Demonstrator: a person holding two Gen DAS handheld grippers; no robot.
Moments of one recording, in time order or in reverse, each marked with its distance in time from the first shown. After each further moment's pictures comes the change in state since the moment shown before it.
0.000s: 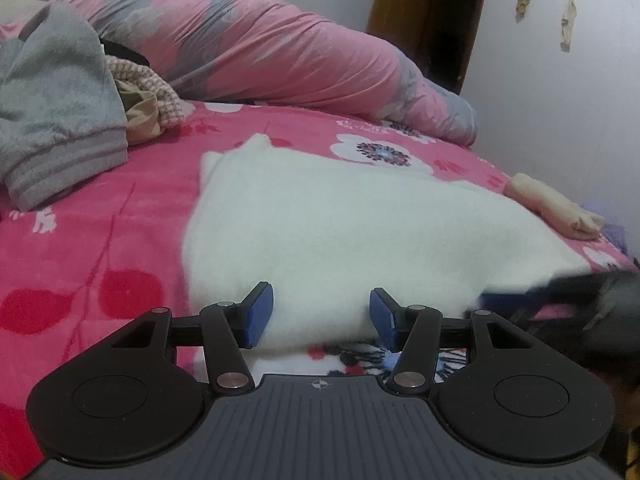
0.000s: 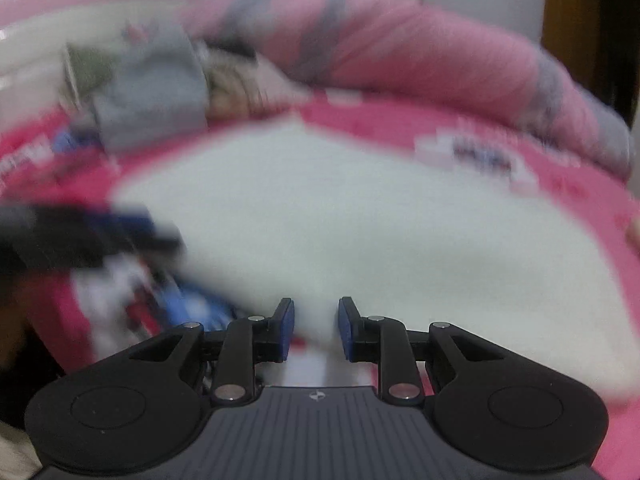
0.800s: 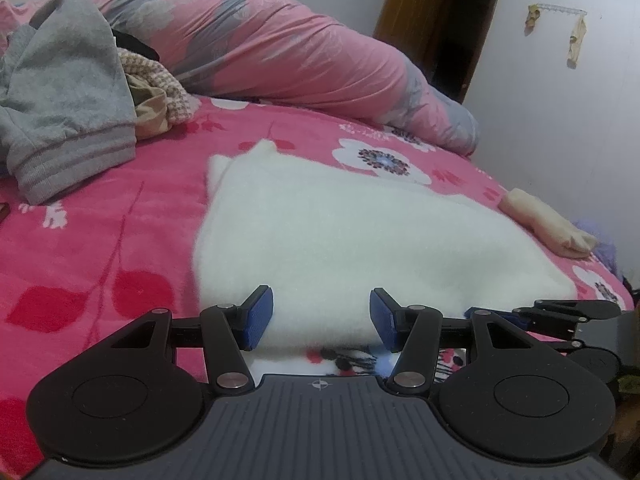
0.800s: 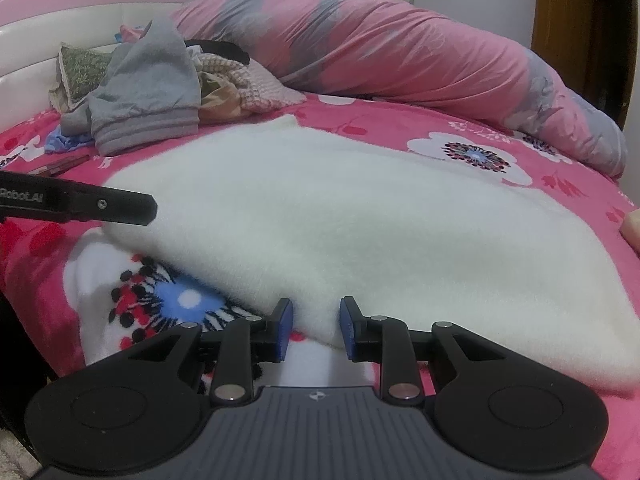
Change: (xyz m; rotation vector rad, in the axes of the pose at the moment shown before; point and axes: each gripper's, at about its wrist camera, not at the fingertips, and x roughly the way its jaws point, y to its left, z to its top) left arm -0.020 0.006 0.011 -0.052 0.003 -0.020; right arm -0.004 0.002 0.007 -0.001 0.010 -0.015
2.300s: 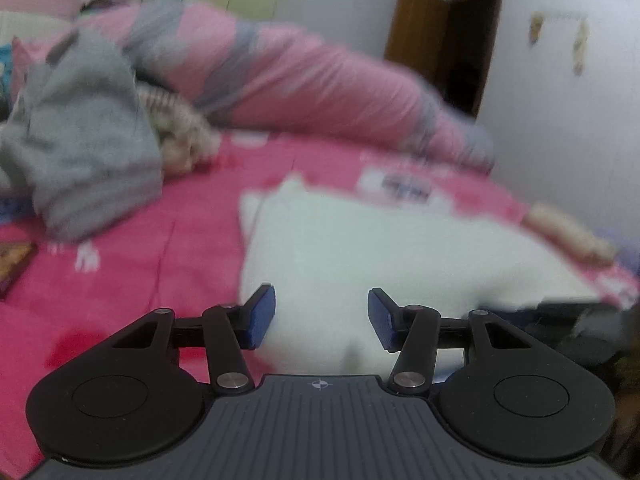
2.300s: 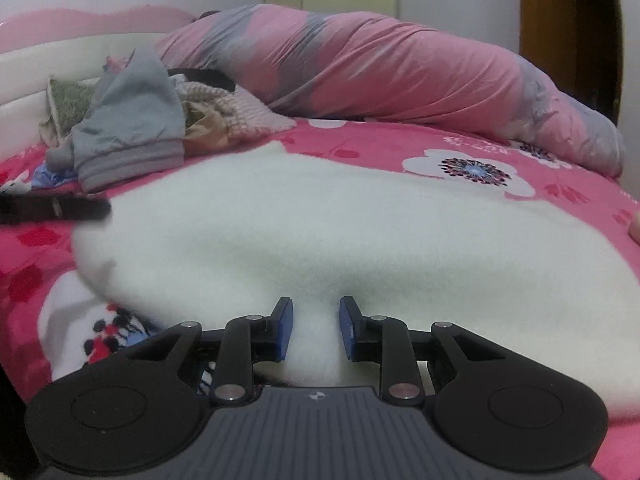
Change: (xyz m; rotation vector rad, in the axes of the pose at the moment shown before) left arm 0.012 0.015 0.000 0.043 -0.018 0.122; right arm 0.030 -0.007 0.006 0.067 -0.099 -0.007
